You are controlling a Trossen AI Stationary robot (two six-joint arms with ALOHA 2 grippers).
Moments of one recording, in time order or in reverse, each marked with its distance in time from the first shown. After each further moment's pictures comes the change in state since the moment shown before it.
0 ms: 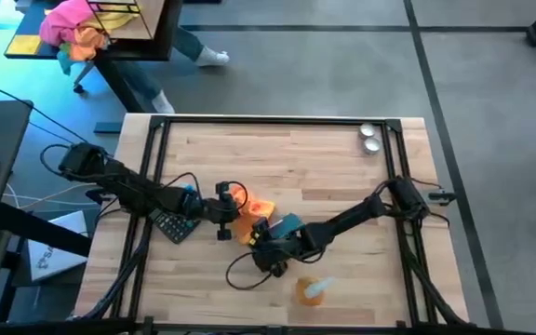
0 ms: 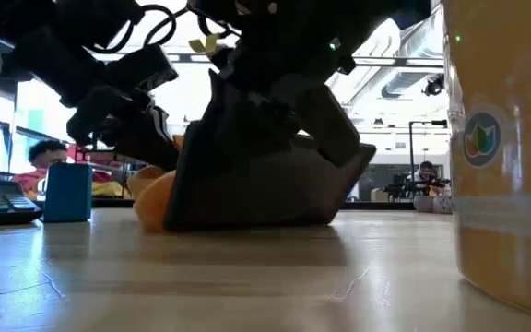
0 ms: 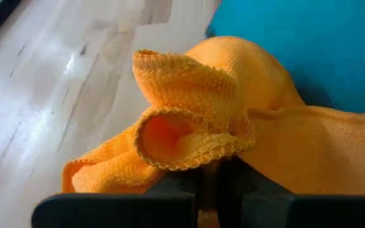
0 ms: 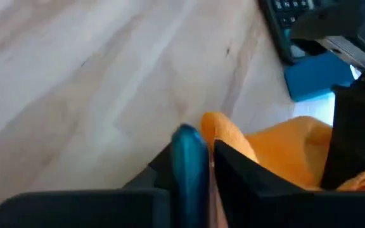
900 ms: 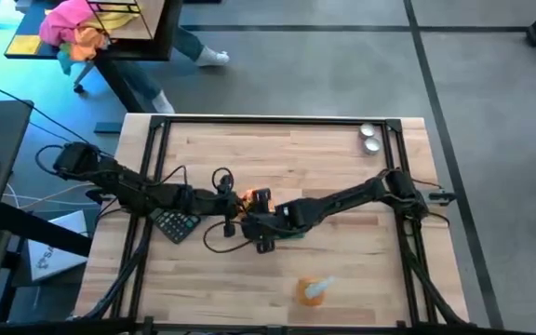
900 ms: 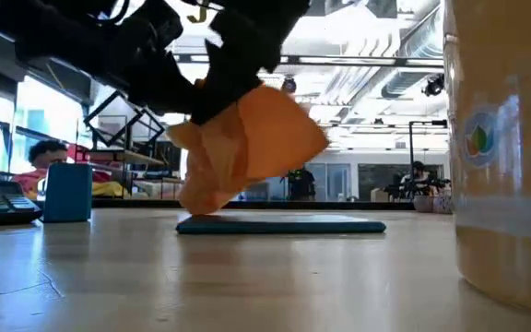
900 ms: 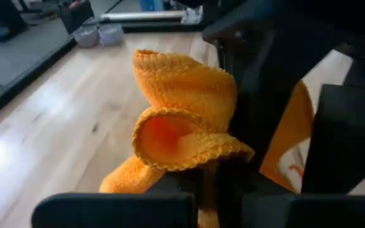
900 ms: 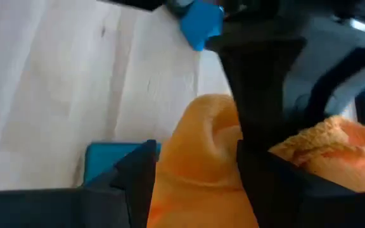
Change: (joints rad) left arm -0.016 -0.061 0.000 0.224 0.001 -0.035; right arm -0.122 0.000 0.311 -0.473 0.162 0.317
